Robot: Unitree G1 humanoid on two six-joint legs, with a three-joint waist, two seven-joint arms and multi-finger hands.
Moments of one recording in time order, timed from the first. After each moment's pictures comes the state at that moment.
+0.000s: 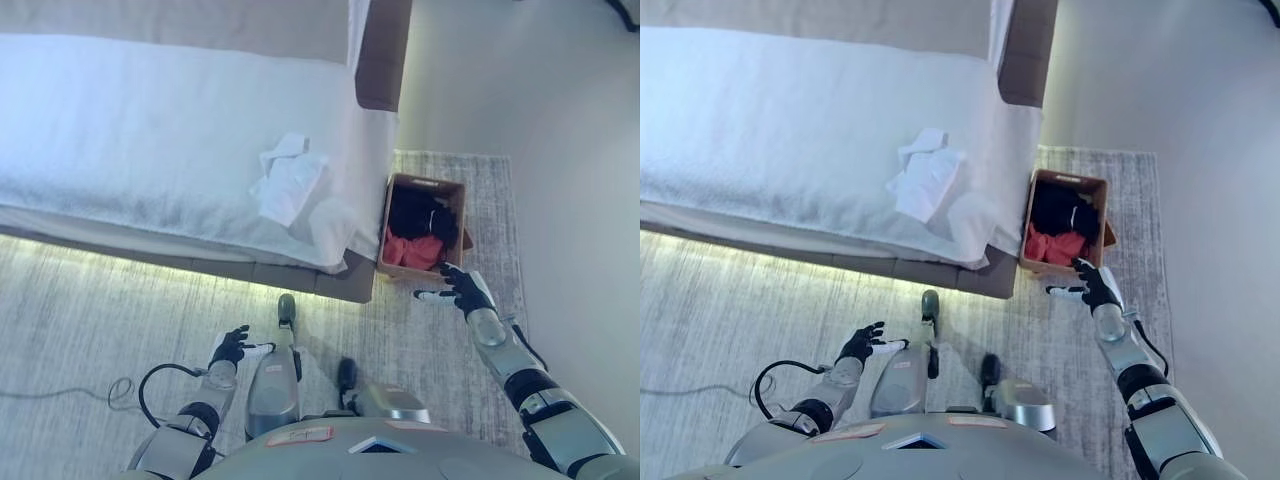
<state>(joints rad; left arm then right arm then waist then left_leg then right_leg) -0.09 0.22 -0.28 1.18 -0.06 -0.07 0.19 -0.14 -0.47 0.35 0.90 0.07 -0.10 -0.17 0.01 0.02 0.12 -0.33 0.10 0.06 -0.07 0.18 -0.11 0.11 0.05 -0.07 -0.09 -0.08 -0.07</state>
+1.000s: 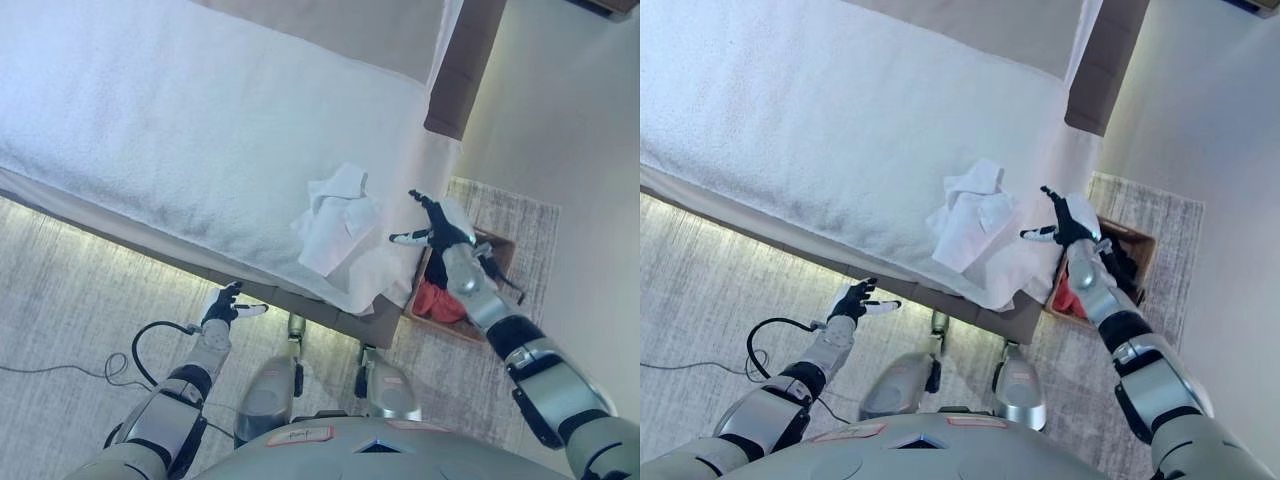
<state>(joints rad) -0.22 0.28 -0.37 1.14 -0.06 -0.07 0.23 -0.47 -0.50 0.52 0.74 -0.22 -0.02 -0.27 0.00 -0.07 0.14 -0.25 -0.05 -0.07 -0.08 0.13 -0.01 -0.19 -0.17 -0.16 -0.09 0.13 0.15</state>
